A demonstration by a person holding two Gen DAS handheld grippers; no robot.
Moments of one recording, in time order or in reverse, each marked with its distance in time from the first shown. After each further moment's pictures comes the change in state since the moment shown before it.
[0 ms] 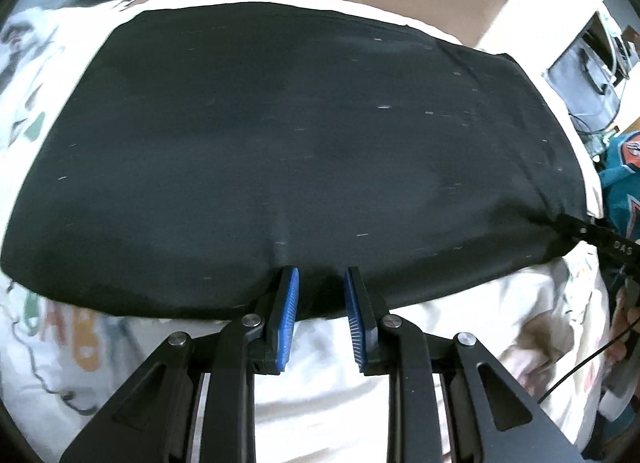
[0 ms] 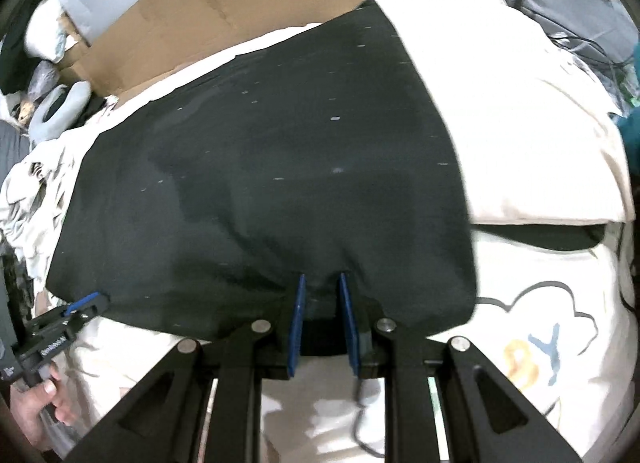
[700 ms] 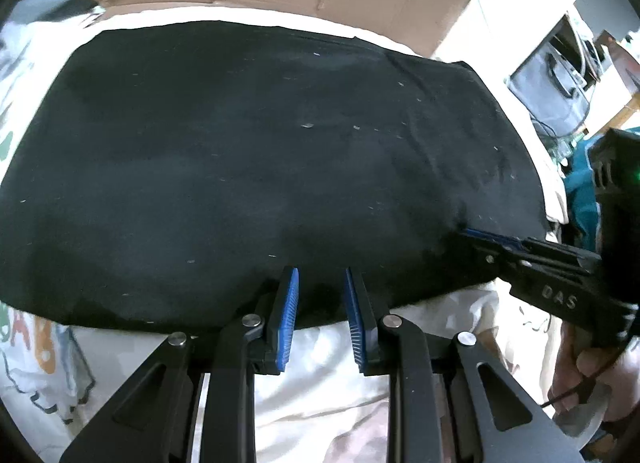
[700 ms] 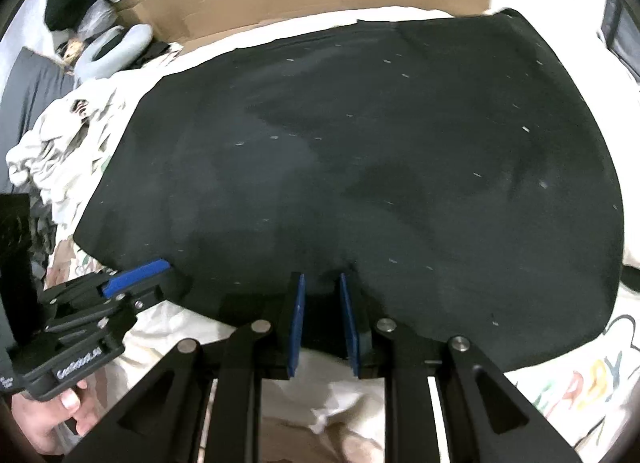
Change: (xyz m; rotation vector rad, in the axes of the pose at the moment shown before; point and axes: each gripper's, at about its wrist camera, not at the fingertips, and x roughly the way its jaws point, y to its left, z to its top) left arm -0.001 -0.046 0.004 0.037 -0.026 -0.160; right arm 0.028 0.100 -0.014 -0.205 0.069 0.110
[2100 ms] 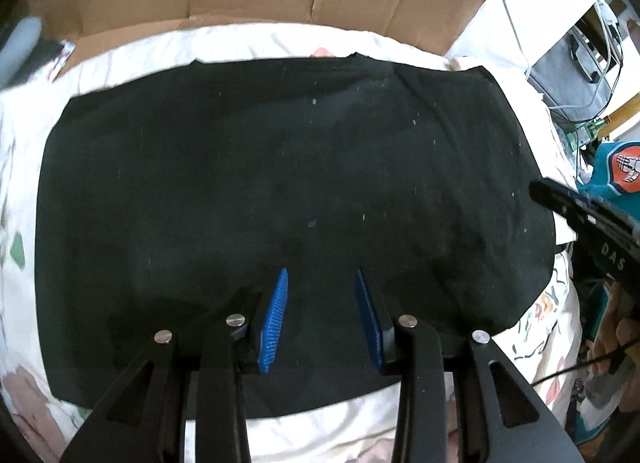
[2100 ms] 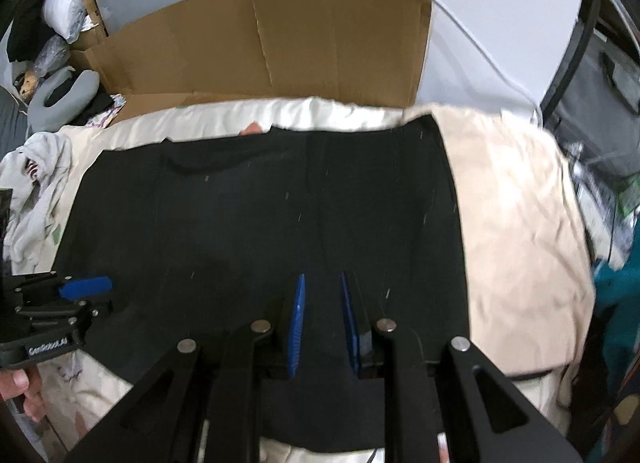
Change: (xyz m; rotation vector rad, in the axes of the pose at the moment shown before) left arm -0.005 0.004 0.103 0.011 0.174 0.040; right arm -0.041 -0.027 0.085 -0.023 -0.106 -0.218
